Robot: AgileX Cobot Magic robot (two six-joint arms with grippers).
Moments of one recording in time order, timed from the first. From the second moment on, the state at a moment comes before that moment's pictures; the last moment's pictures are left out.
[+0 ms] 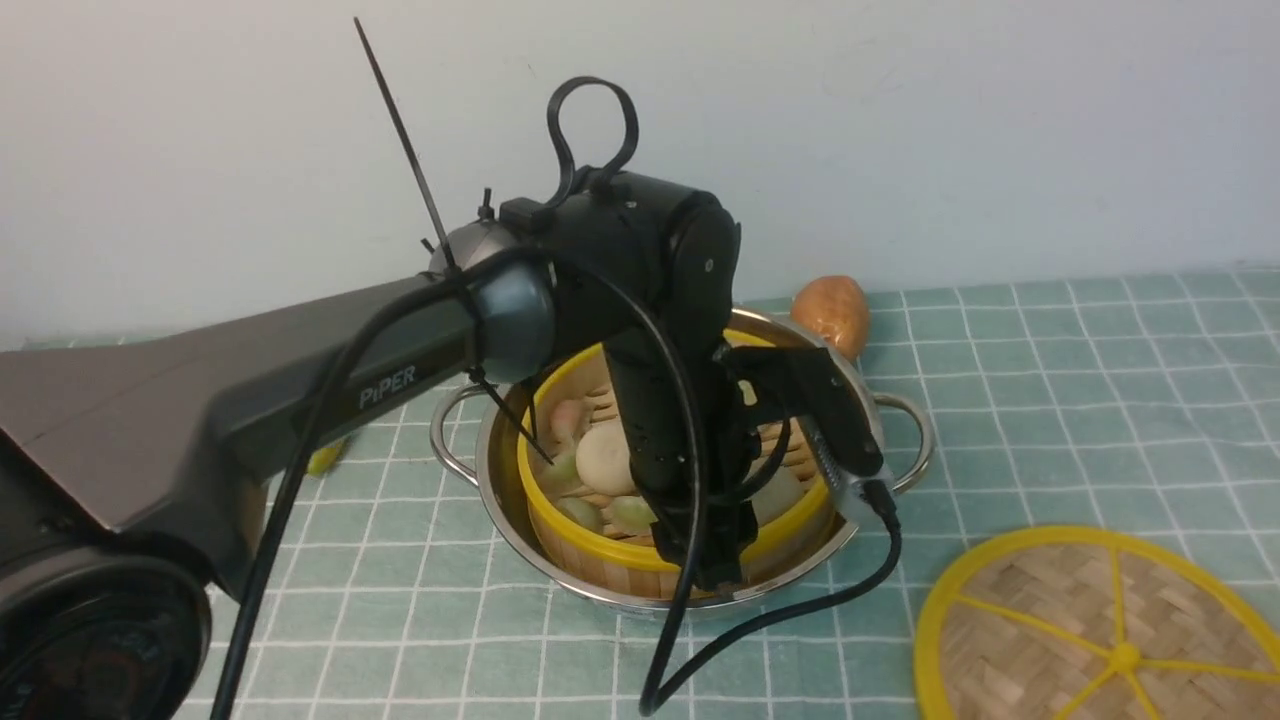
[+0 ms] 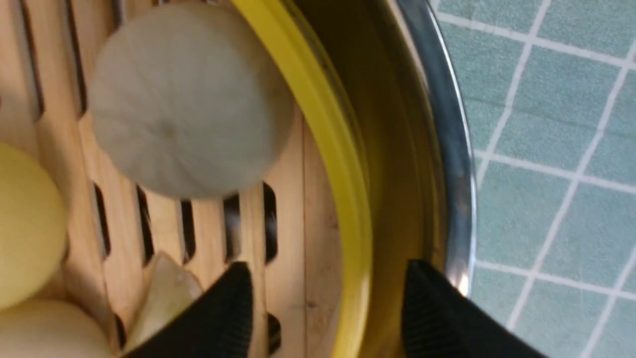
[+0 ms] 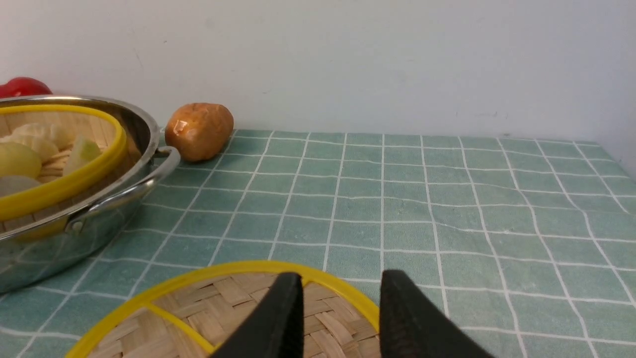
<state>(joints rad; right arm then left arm) 0.02 0.00 0.01 0.13 0.34 -0.03 -0.64 2.06 -1.67 -0.06 1.19 0.73</state>
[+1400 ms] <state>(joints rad) 0.02 0.00 0.01 0.13 0.34 -0.03 -0.31 1.15 -1.62 -0.08 1.12 0.43</state>
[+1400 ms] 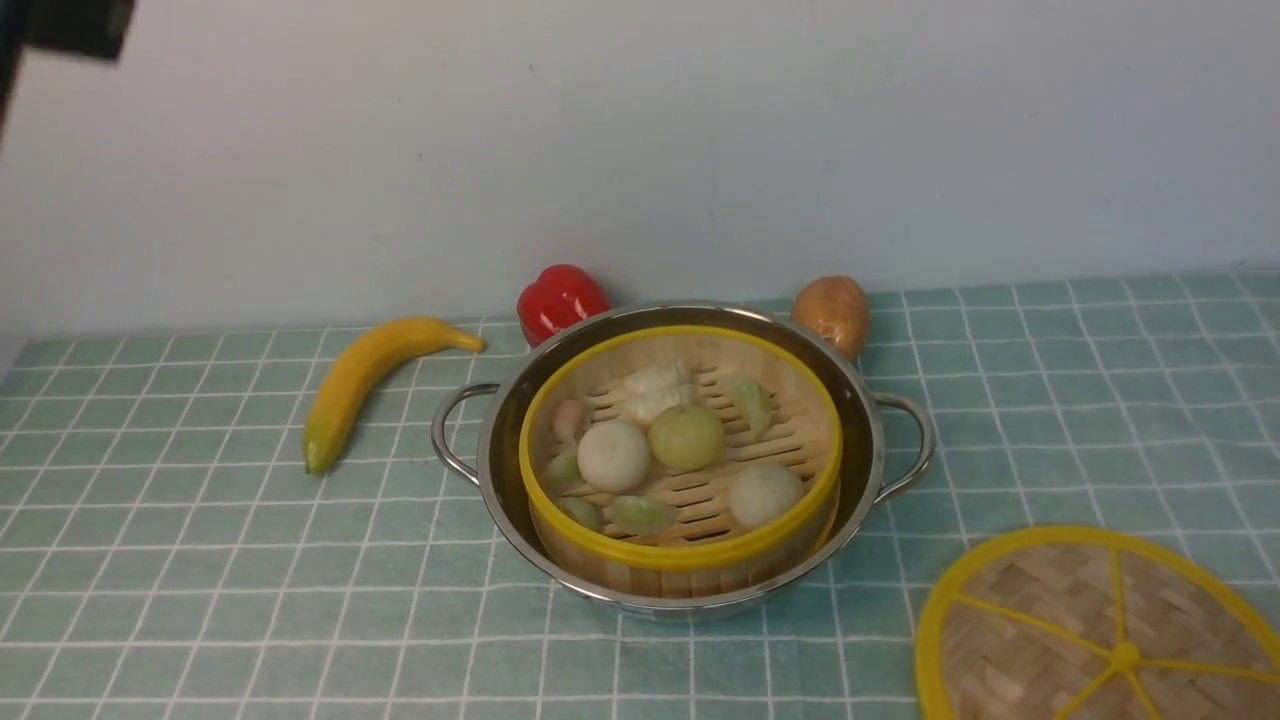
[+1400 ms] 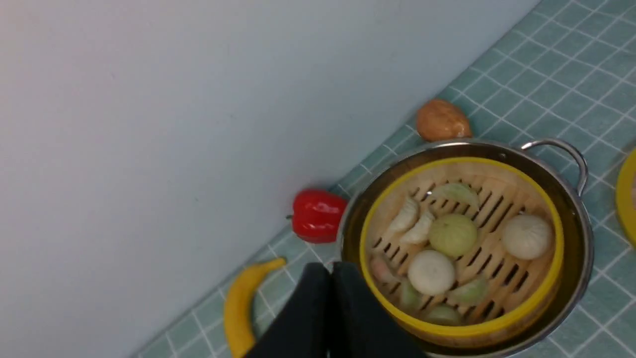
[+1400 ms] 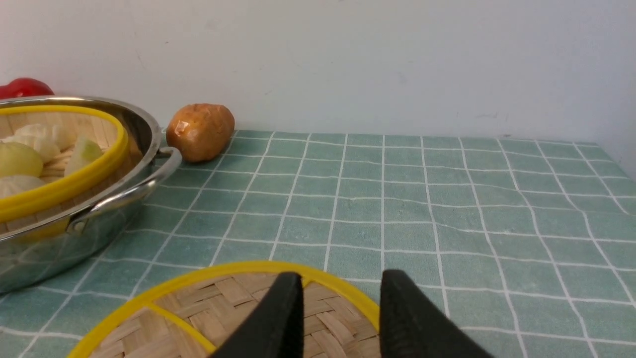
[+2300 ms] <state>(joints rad) 0.02 0.00 0.01 0.13 0.34 -0.03 0.11 0.02 0.01 -0.23 0.29 0.45</state>
